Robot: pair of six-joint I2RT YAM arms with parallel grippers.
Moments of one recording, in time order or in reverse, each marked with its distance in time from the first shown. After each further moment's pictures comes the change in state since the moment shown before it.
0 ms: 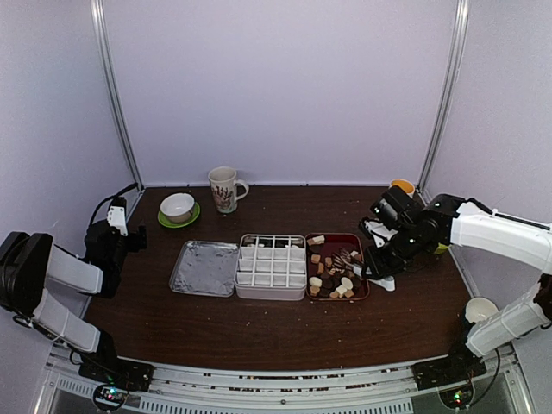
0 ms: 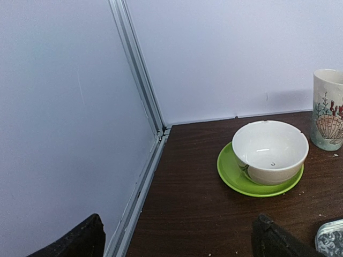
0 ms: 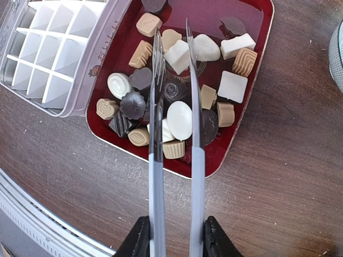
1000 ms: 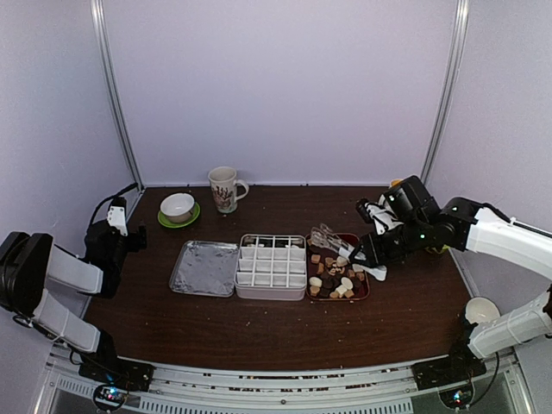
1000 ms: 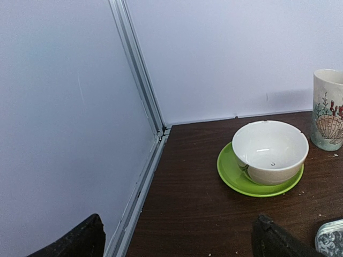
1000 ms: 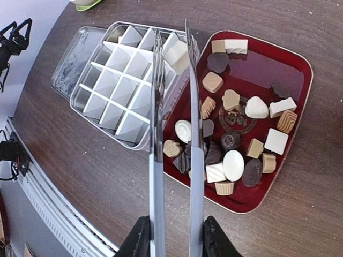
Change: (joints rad) left arm 0.000 0.000 0.000 0.000 0.000 0.000; right arm 0.000 -0.113 -0.042 0.213 -0.135 -0.005
